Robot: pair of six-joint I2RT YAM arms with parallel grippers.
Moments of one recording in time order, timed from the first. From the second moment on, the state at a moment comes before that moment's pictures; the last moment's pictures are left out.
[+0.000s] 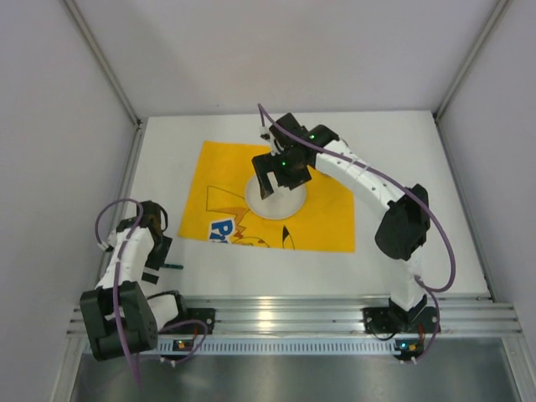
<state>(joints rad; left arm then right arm) 0.21 1.11 0.65 -1.00 -0.44 -1.18 0.74 1.96 1.97 -1.04 -0.14 0.29</state>
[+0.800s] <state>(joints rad) 0.31 1.22 0.56 -0.66 -0.47 -1.18 0.73 2.01 1.94 -1.04 -0.16 0.29</state>
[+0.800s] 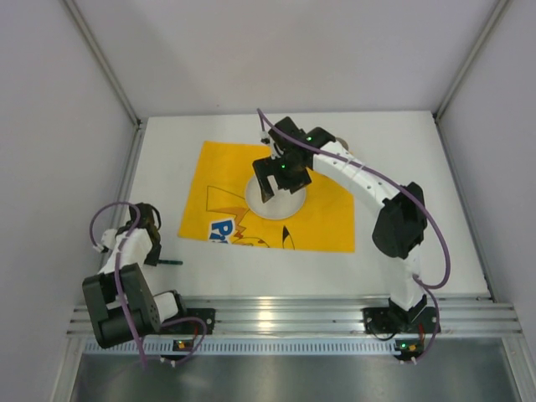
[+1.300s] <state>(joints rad) 0.30 1.34 0.91 -0.60 -0.24 -0.73 0.68 2.01 1.94 -1.04 -0.12 0.29</state>
